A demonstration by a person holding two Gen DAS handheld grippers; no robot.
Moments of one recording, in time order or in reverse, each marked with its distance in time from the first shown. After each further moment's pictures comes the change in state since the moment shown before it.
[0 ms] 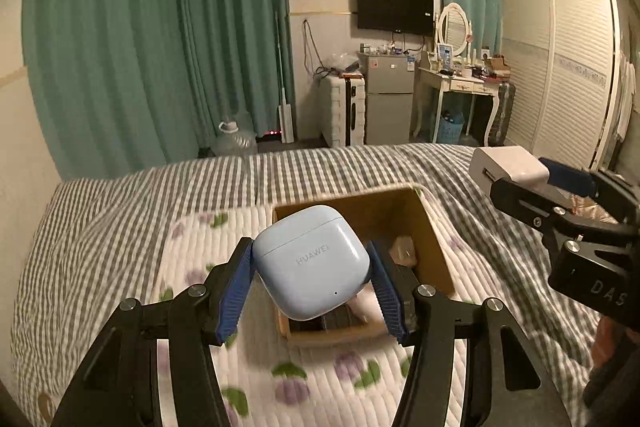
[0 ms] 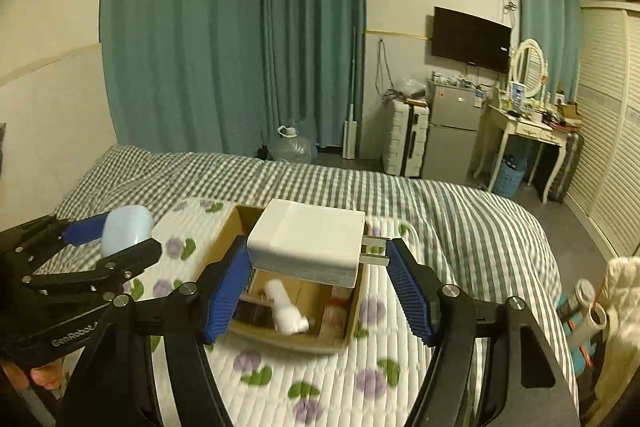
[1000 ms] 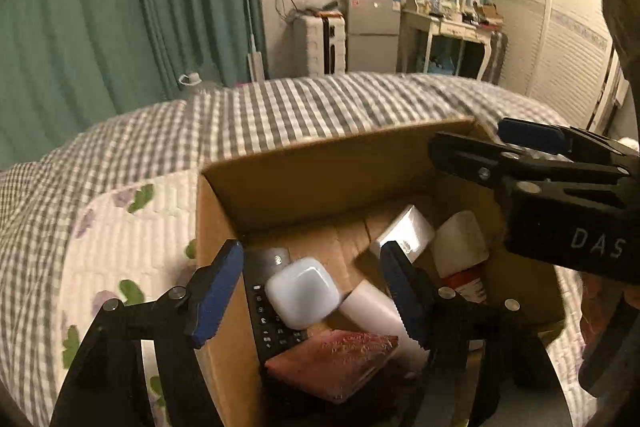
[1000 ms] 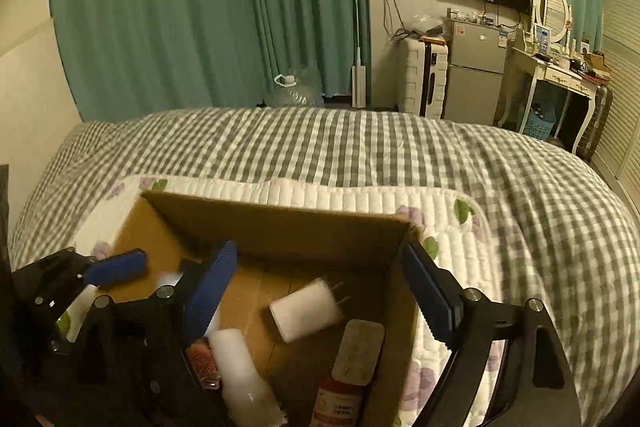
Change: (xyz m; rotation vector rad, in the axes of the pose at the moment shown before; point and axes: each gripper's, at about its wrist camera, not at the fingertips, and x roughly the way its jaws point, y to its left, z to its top) left arm 0.181 -0.001 -0.028 0.041 0.184 -0.088; right arm 0.232 -0.029 -0.021 0.074 0.181 0.053
